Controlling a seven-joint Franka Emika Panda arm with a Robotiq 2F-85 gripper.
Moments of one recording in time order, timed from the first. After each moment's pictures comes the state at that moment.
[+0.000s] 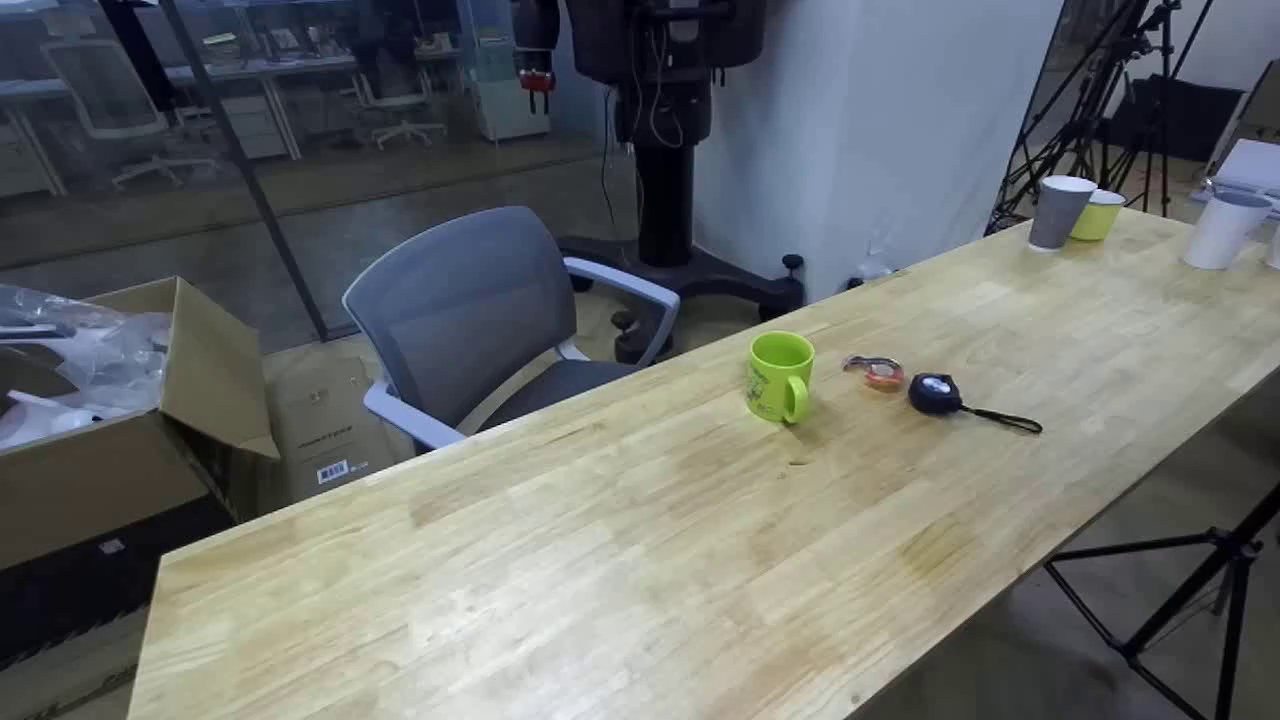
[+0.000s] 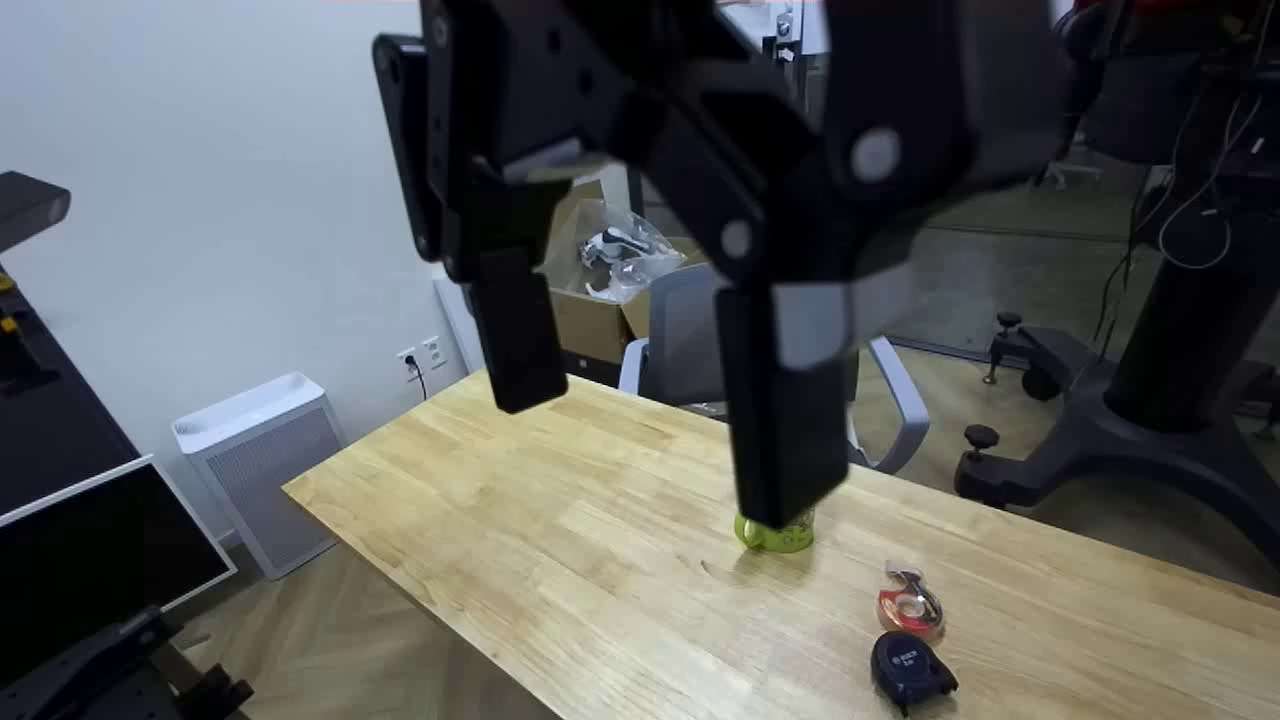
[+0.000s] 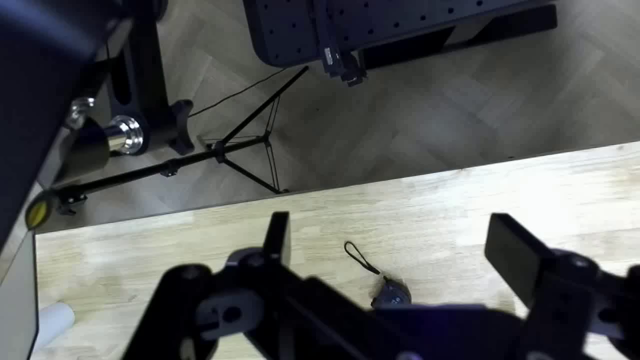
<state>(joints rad) -0.30 -0.56 -0.15 -2.59 -0.35 1.96 -0.04</state>
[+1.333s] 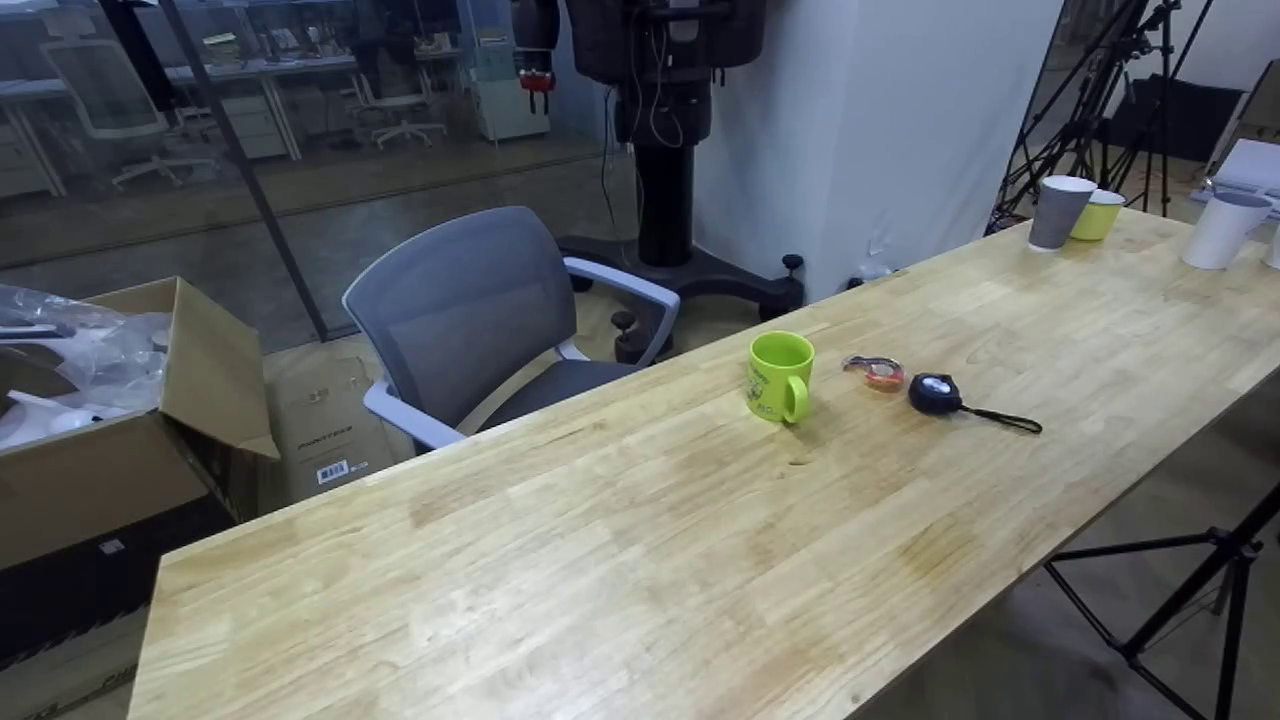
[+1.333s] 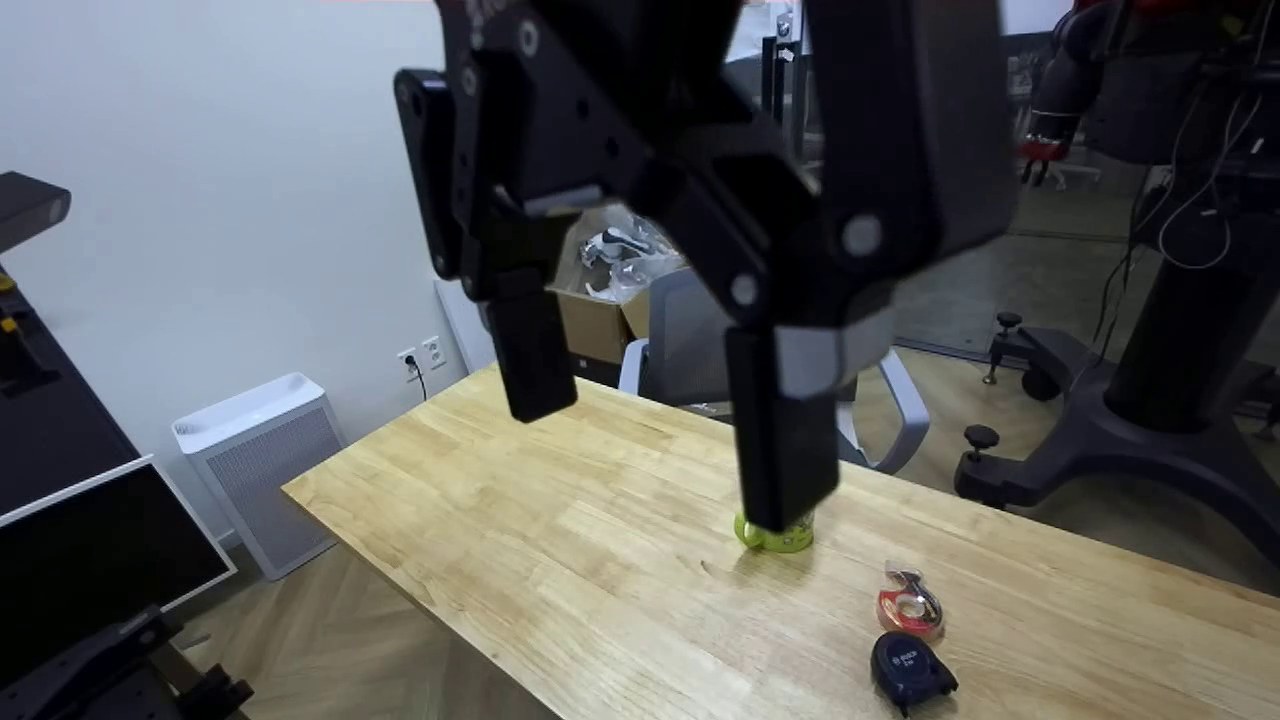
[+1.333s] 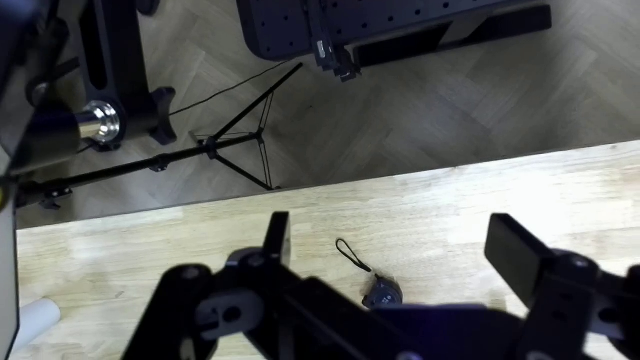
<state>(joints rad) -0.28 -0.54 -0.17 -2.60 -0.35 1.99 -0.04</state>
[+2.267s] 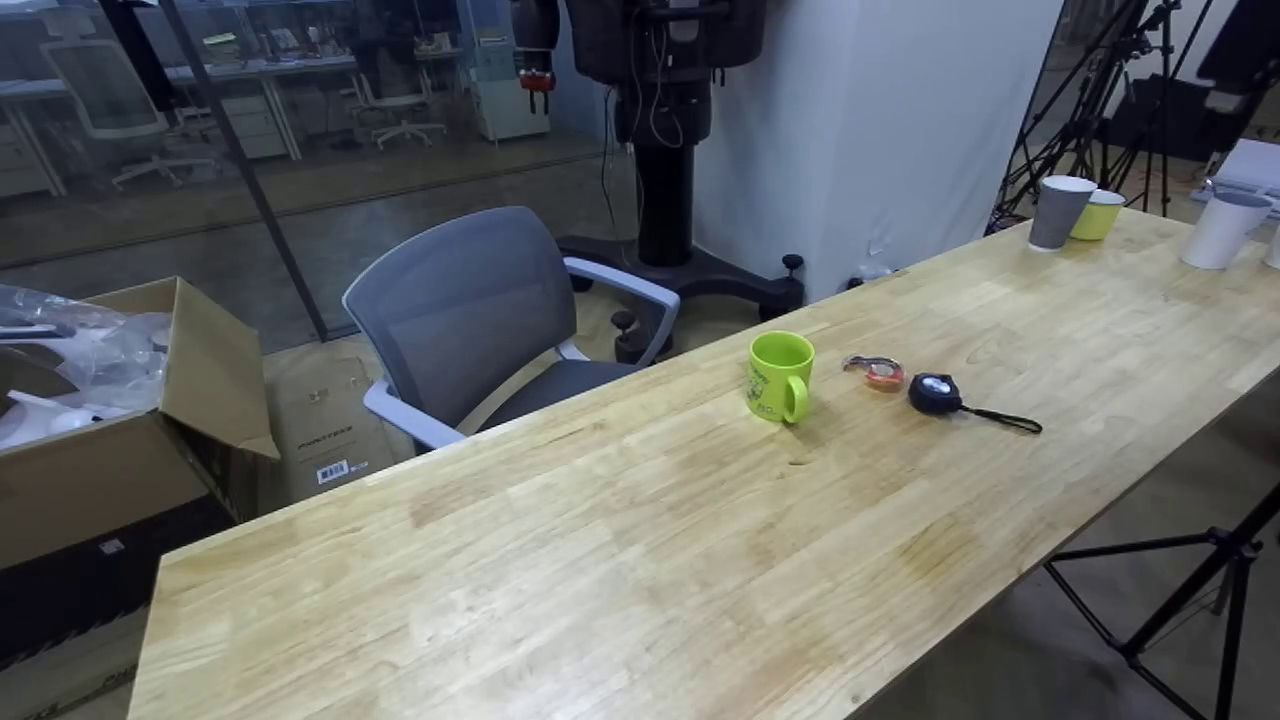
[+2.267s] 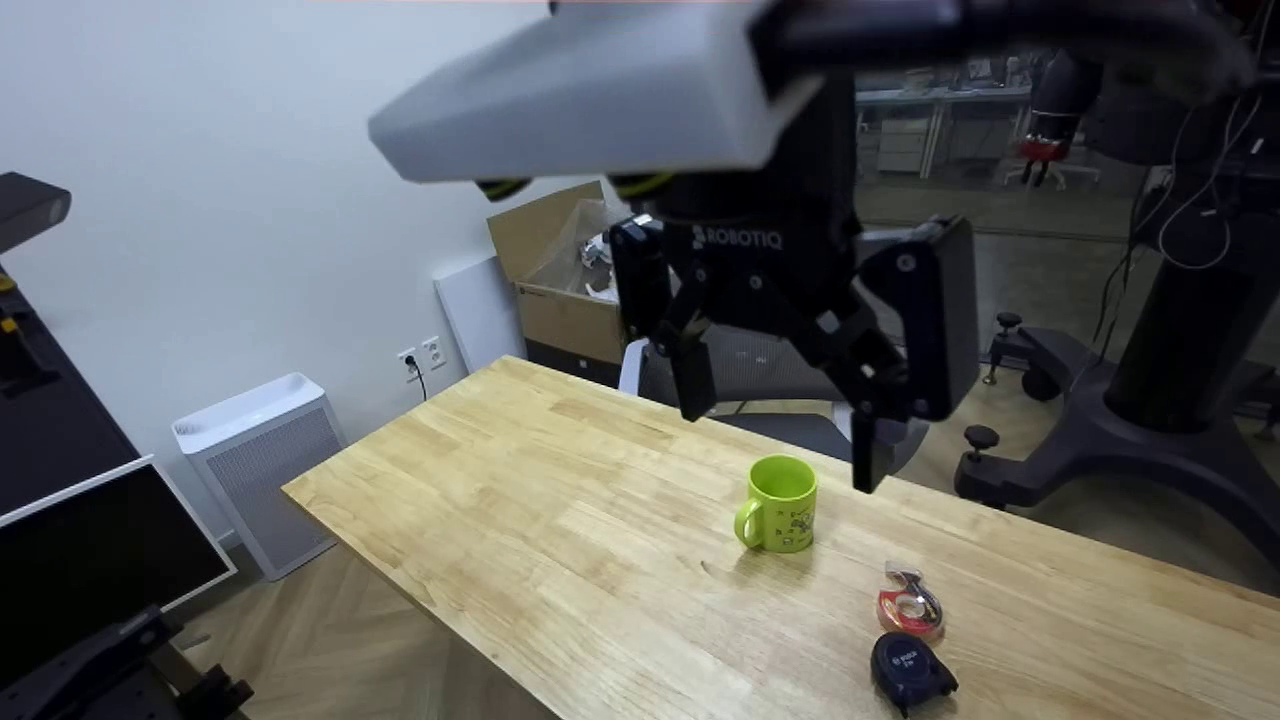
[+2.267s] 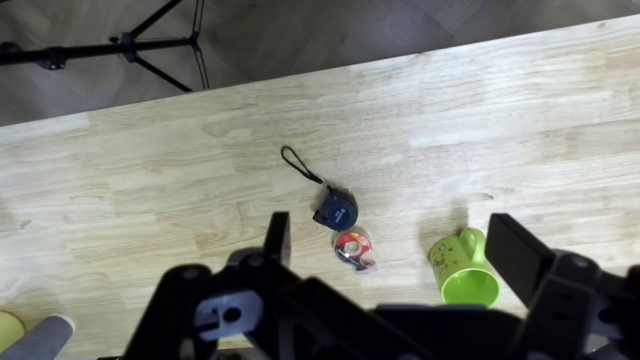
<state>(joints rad) -0.24 -0.23 -0.20 -2.57 -0.19 2.43 -0.10</state>
